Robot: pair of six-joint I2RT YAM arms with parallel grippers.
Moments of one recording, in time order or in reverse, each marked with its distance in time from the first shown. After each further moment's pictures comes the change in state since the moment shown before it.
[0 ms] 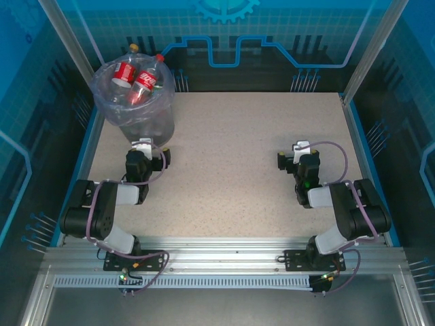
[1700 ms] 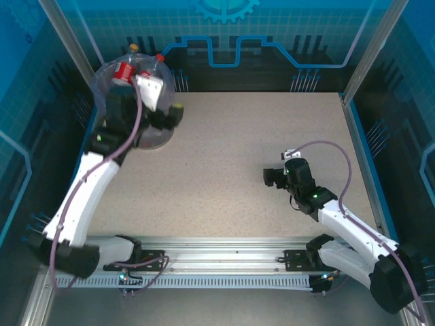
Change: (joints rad) left arm -0.226 -0.344 0.951 -1.298 0.098 0.159; right arm 0.317 -0.575 0.158 -1.039 0.090 0.299
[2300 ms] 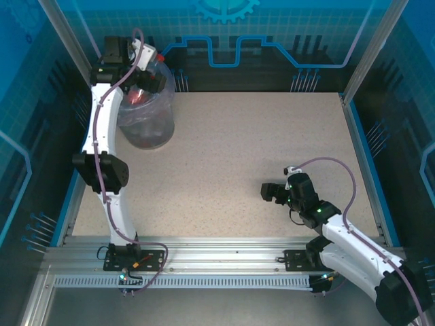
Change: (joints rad) left arm 0.300 0.869 1.054 -0.488 0.165 0.287; right arm 0.030 -0.166 -0.165 -0.053 -0.216 0.265
